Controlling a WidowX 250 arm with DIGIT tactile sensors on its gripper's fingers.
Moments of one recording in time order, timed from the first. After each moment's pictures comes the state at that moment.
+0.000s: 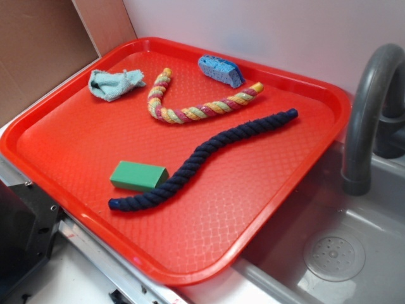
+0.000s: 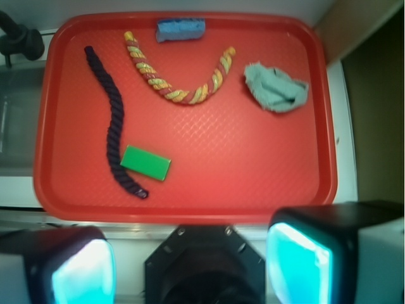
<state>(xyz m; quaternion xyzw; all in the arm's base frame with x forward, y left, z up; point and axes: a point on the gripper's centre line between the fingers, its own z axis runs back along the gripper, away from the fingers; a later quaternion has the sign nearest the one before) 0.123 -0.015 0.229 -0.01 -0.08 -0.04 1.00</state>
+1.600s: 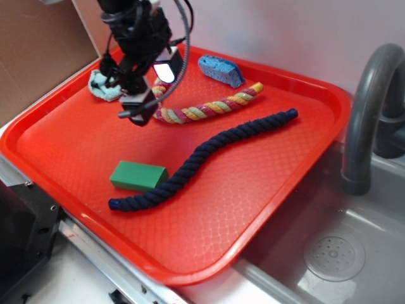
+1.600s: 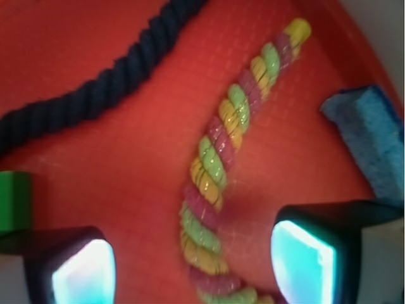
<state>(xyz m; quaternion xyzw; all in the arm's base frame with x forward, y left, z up) 0.255 -0.034 0.054 -0.03 -0.06 -0.55 0.84</state>
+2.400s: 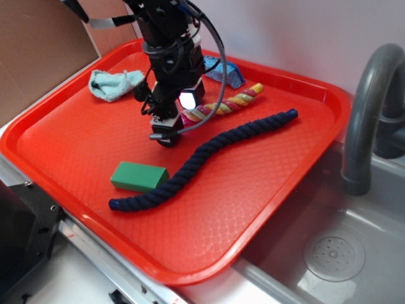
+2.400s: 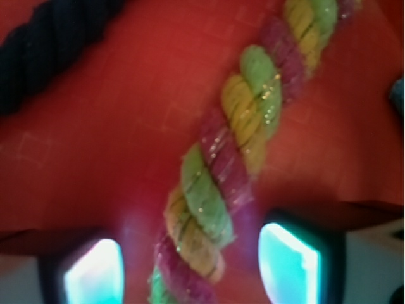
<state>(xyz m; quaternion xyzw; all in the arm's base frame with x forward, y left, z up) 0.266 -0.043 0.014 0.00 -0.01 -0.54 0.84</state>
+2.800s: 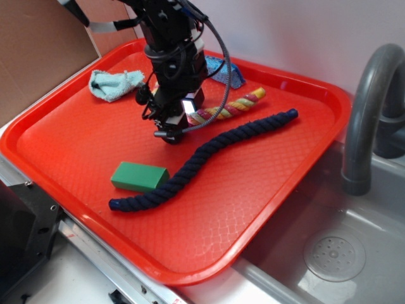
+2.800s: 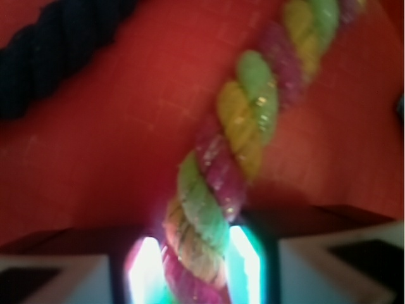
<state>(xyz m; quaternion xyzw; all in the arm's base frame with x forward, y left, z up) 0.263 -0.051 0.014 0.01 -0.01 -0.56 0.83</state>
